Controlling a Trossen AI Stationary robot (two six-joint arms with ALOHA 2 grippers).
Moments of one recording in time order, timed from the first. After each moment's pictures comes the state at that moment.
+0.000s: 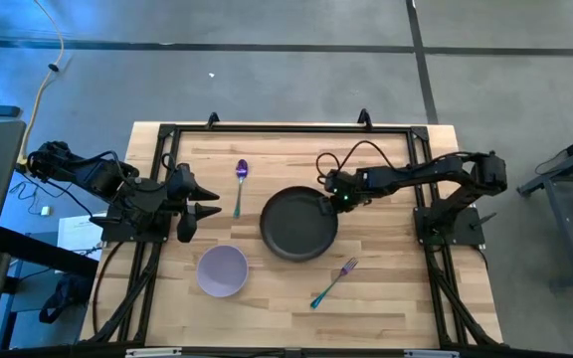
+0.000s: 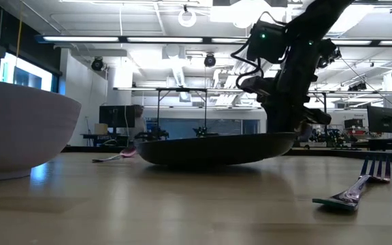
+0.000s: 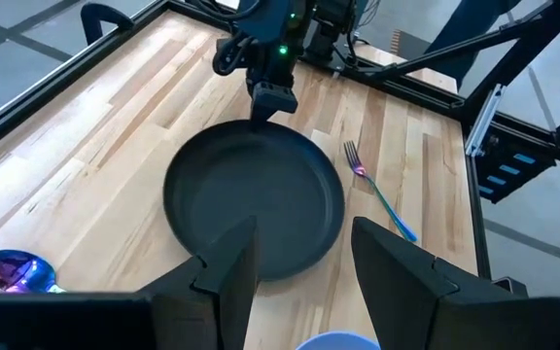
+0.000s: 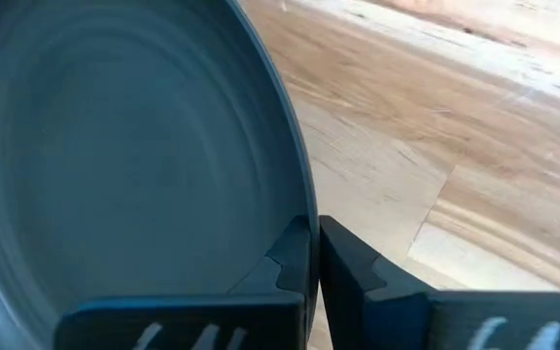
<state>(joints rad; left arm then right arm) -0.30 0.89 1.11 -0.83 -0.48 -0.58 -0.17 1.57 0.85 -0.44 -0.05 1.06</state>
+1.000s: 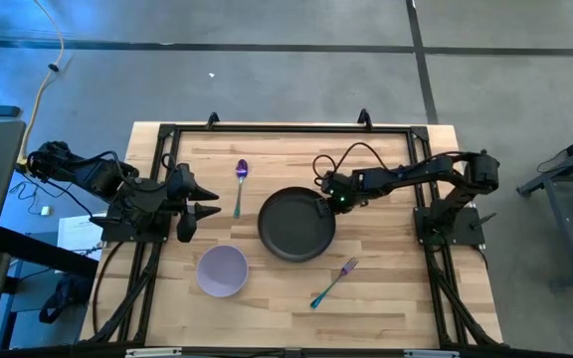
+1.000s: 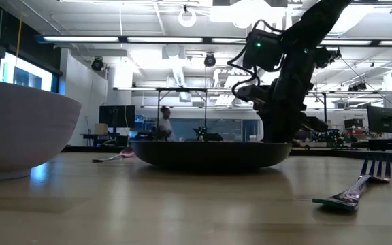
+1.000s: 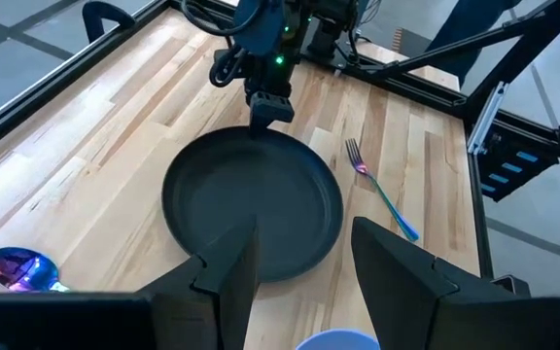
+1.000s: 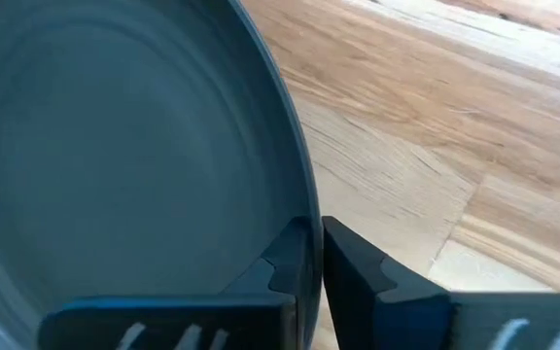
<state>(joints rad) -0.30 0.89 1.11 -0.84 -0.48 -0.58 -0.17 1.63 0.85 -0.39 -0.07 1.06</state>
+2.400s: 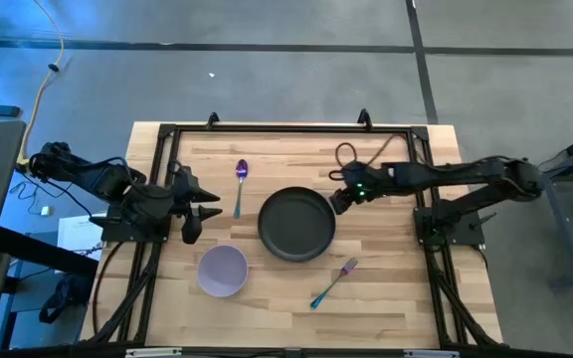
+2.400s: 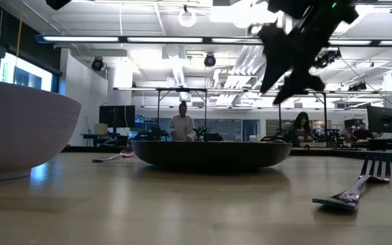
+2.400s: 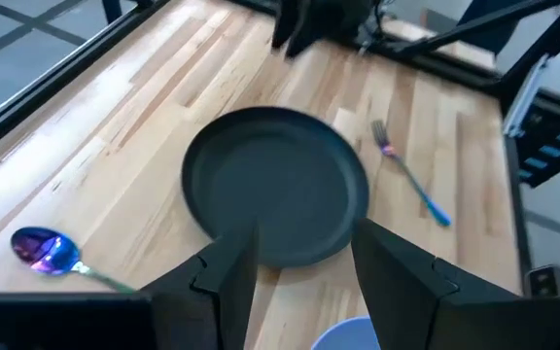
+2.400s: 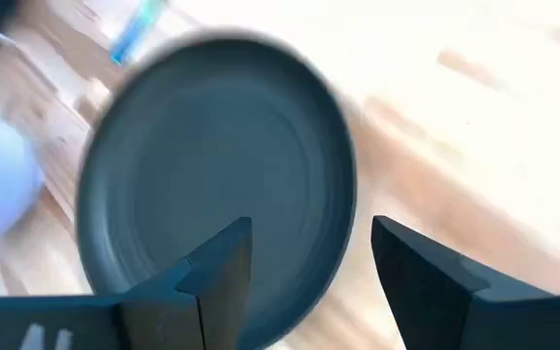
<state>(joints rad) -0.30 0.89 1.03 -0.84 -0.51 -0.59 -0.11 1.26 0.85 -0.50 0.09 0.80</state>
